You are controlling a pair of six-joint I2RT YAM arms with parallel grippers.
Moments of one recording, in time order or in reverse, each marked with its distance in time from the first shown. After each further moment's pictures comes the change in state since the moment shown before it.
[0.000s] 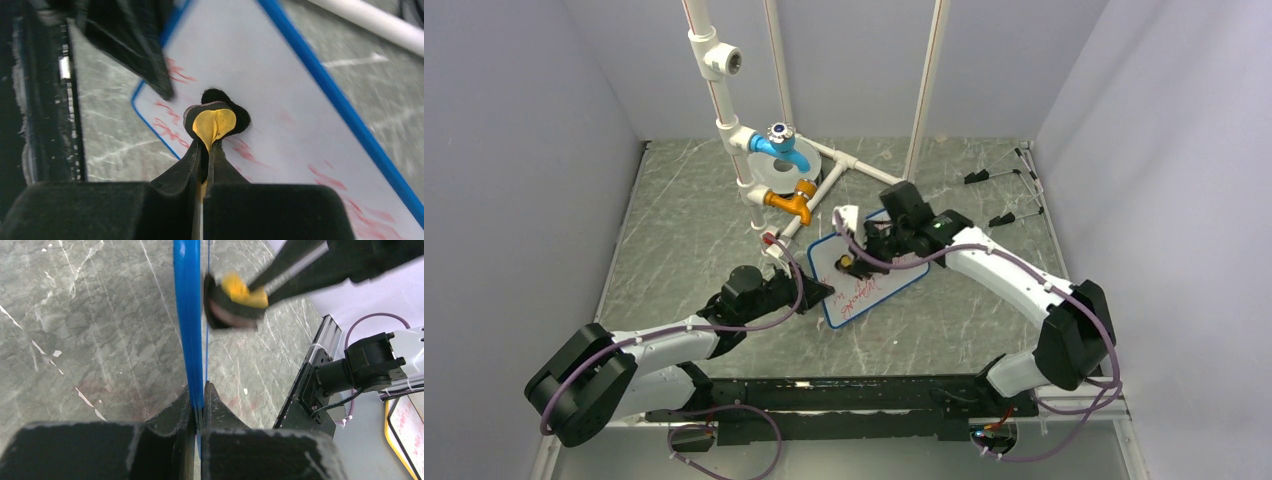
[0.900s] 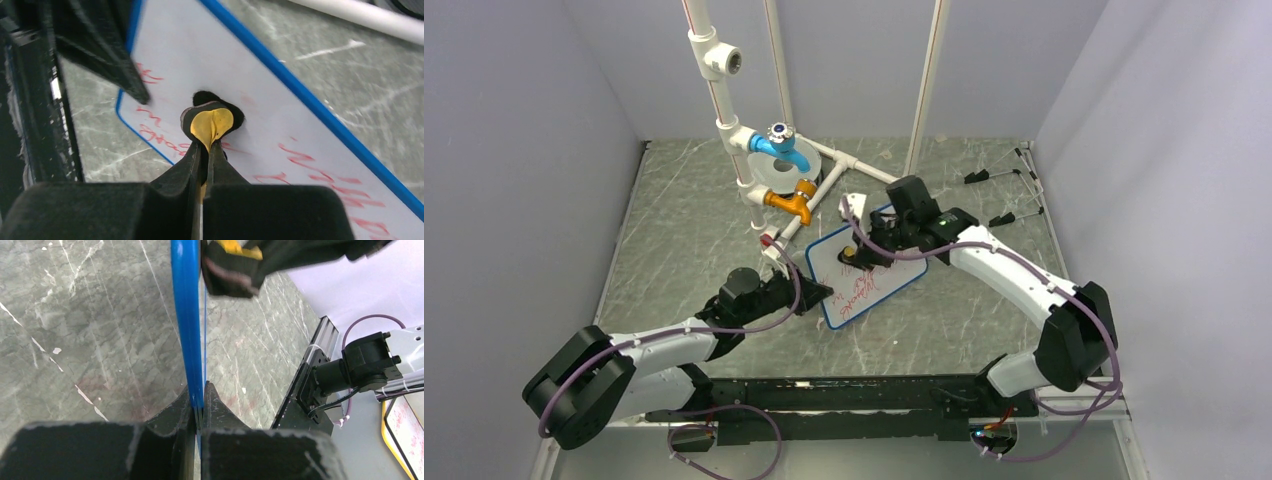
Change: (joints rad) left arm 0.000 -0.017 -0.020 0.018 0.006 -0.010; right arm 0.022 -0.004 -0.002 0.040 0.027 0.069
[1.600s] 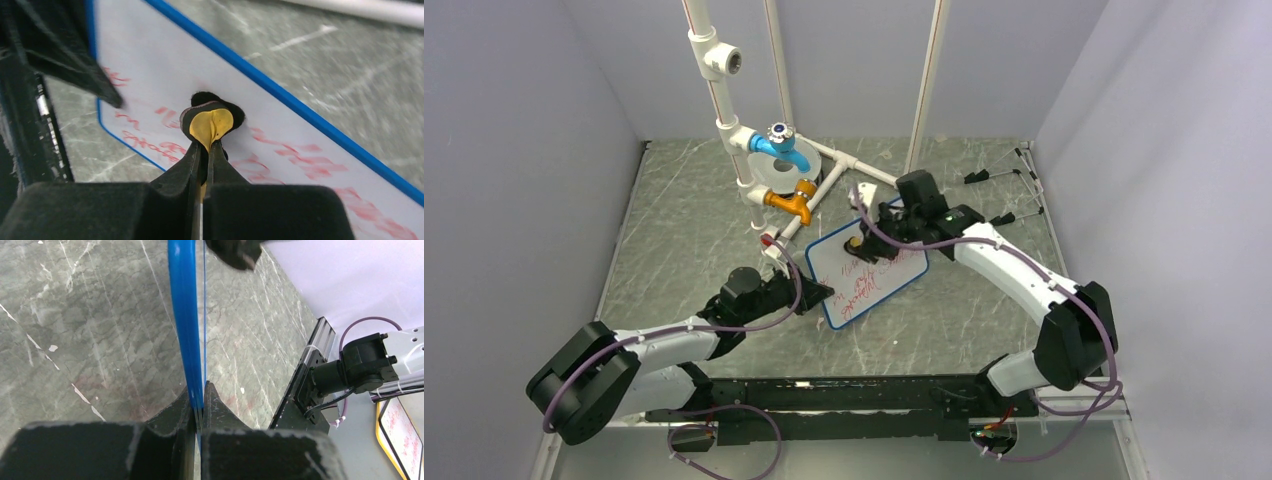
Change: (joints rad) left arm 0.004 0.025 0.000 0.019 0.009 -0.023; right arm -0.060 0.004 -0.008 0.055 -0.005 0.066
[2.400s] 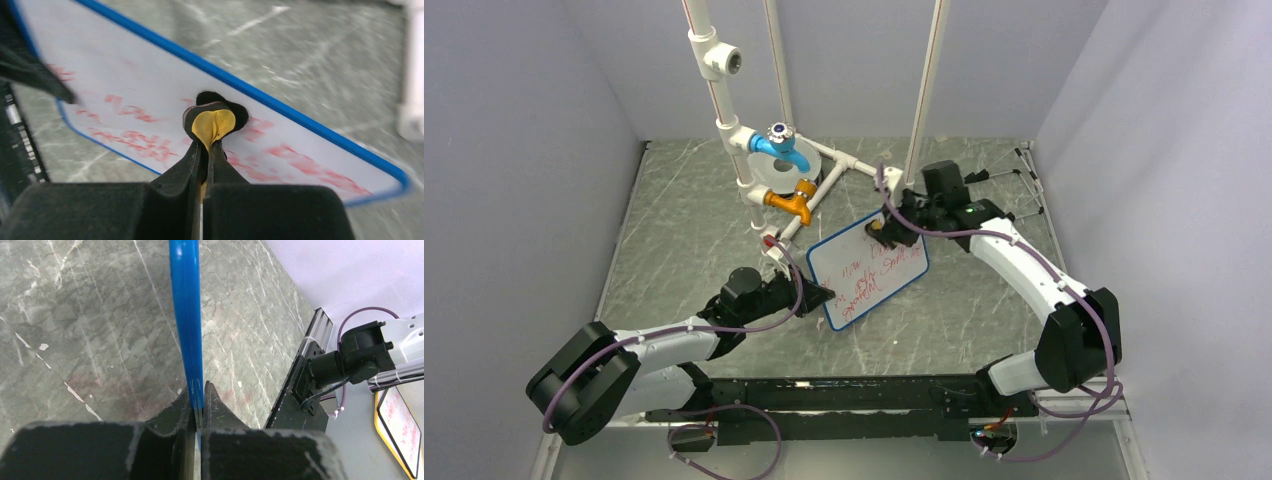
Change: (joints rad) left arm 0.001 0.003 0.000 -0.006 0.029 0.013; right arm -0.121 -0.017 -0.002 -0.006 -0.023 0.002
